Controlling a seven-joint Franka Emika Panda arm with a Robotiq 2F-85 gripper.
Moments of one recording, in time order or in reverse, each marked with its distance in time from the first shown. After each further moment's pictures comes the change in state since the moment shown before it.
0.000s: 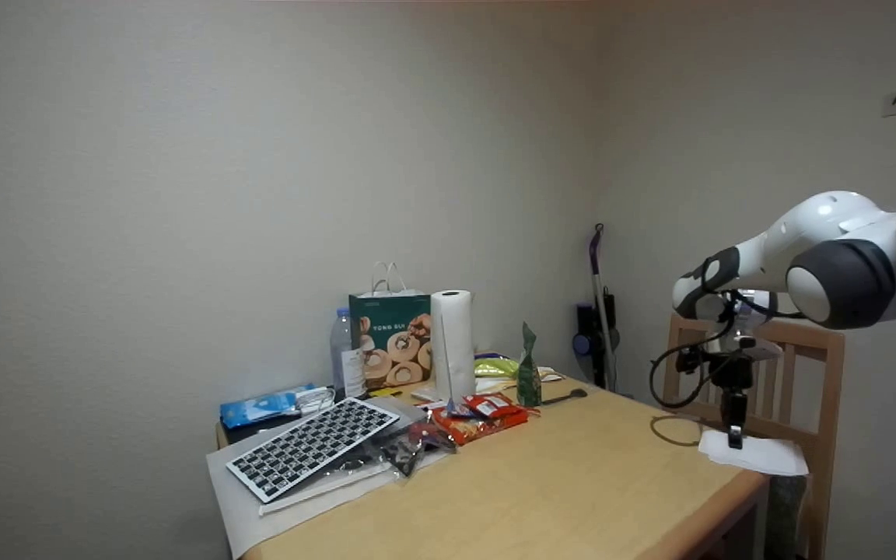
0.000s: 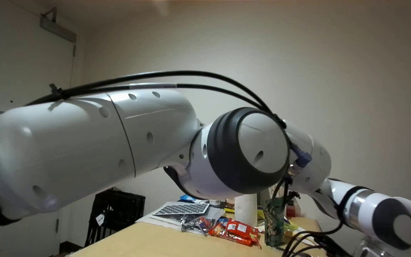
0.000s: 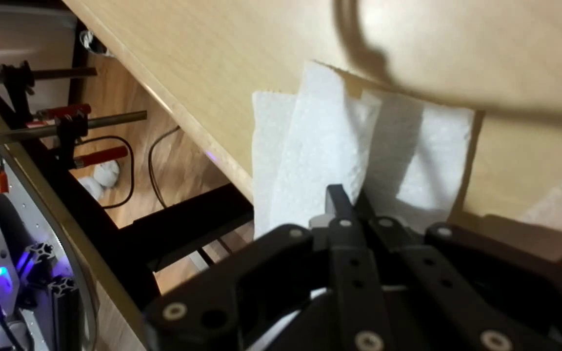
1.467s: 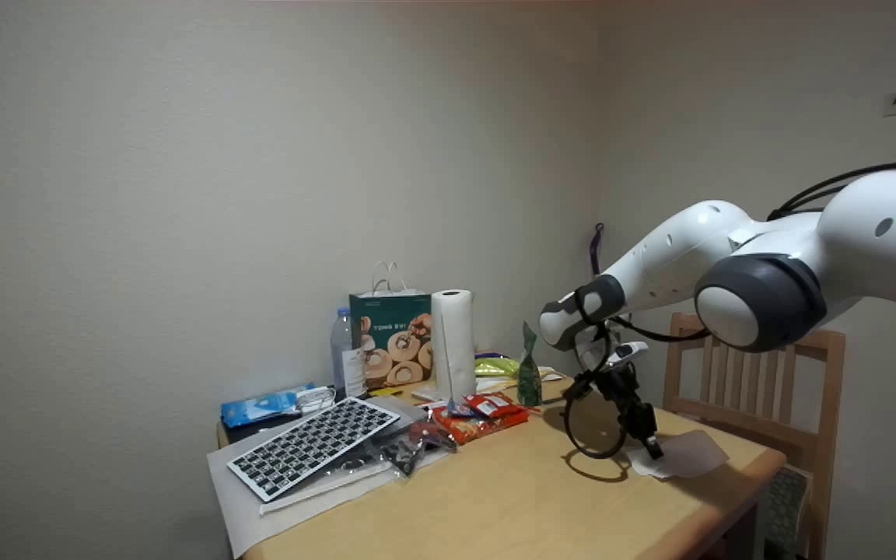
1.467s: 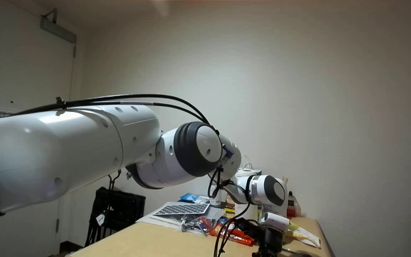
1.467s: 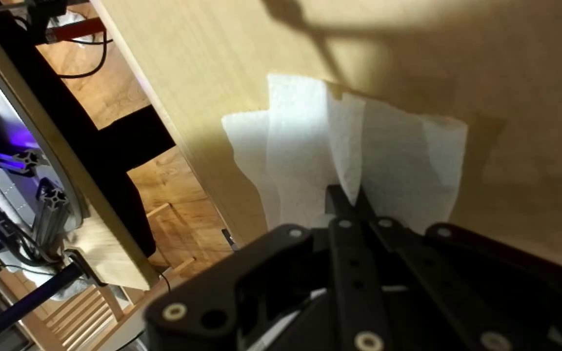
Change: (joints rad) arm 0.433 0.012 -0.028 0.003 -0.295 -0.006 -0.048
